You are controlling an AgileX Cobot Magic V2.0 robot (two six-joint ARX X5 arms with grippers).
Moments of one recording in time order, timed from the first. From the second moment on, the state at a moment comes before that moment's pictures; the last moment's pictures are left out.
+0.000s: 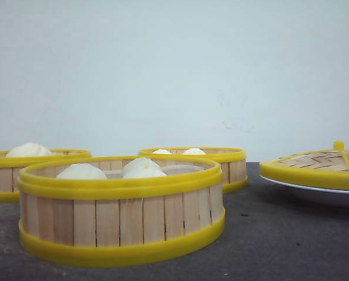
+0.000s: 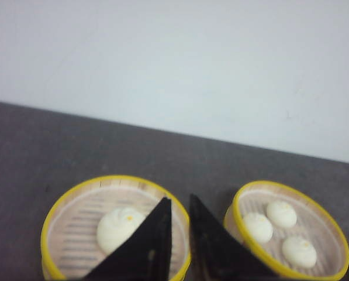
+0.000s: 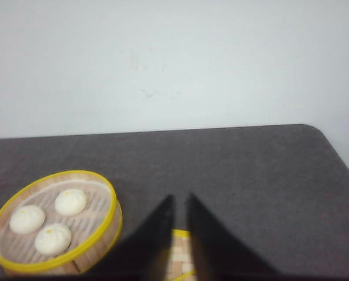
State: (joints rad) left arm -0.05 0.64 0.89 -0.40 0.08 -0.23; right arm 0.04 0.62 0.99 -0.54 -0.03 0.13
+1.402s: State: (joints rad) left arm -0.19 0.59 0.89 -0.42 0.22 -0.23; right arm 0.23 1.78 1.48 -0.53 -0.25 0.27
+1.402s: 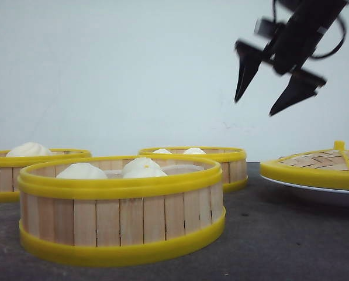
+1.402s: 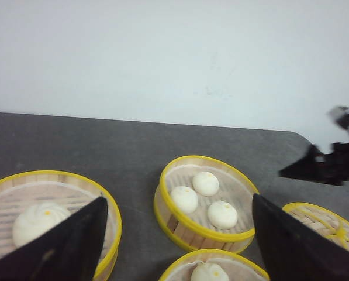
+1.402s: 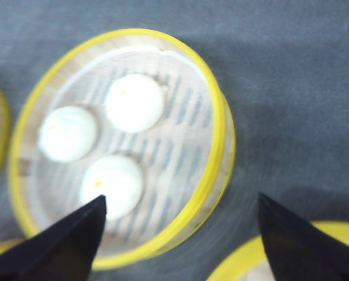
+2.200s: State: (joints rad) left arm -0.21 0.46 0.89 -0.49 0.22 -0.23; right arm 0.31 2.03 1.55 -0.43 -0.02 0.35
